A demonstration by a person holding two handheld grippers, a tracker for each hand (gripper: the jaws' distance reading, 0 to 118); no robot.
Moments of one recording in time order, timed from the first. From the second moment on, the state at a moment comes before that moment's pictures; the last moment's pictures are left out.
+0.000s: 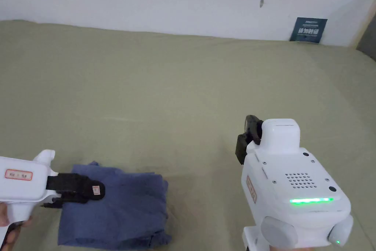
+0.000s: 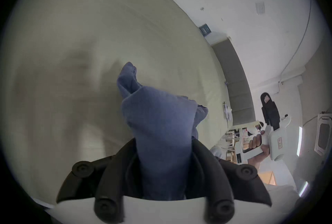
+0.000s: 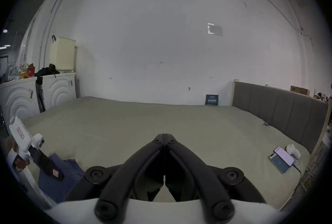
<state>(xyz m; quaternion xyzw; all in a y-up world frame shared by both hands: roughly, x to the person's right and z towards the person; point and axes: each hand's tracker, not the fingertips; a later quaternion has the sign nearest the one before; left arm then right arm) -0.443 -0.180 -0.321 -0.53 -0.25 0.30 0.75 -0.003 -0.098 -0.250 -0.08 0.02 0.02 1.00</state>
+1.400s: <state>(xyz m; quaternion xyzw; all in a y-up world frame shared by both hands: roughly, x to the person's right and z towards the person) -0.566 -0.048 -0.342 -0.36 -0.12 0.20 0.90 -0.147 -0.113 -0.319 -0.11 0.15 -0.03 0.98</state>
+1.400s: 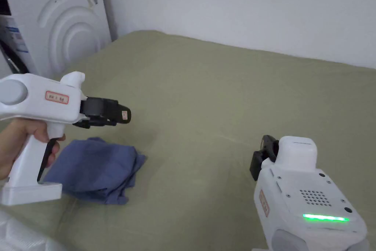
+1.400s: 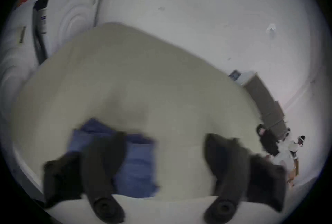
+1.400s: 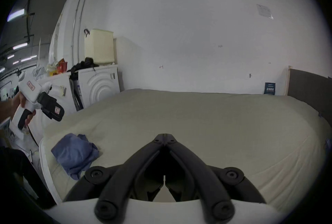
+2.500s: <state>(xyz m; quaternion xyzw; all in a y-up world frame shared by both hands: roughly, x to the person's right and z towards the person) -0.157 -0.004 -0.251 -0.09 0.00 -0.03 1.00 0.108 -0.013 -0.217 -0.04 -0.02 0.02 1.00</state>
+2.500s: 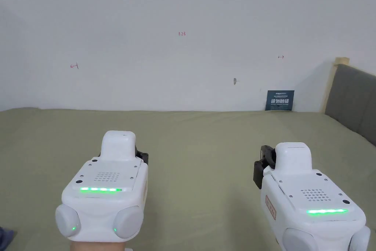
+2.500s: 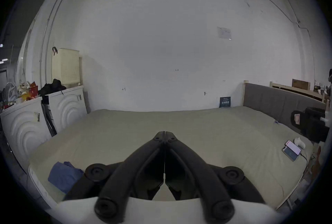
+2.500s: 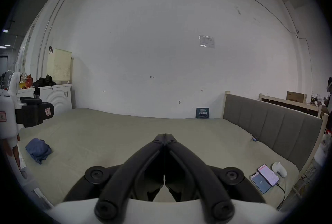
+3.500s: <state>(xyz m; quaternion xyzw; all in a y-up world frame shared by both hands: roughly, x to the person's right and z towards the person) -0.182 0.013 -0.241 -0.11 -0.01 0.02 0.99 0.093 0.000 -0.215 -0.03 -0.02 0.02 1.00</state>
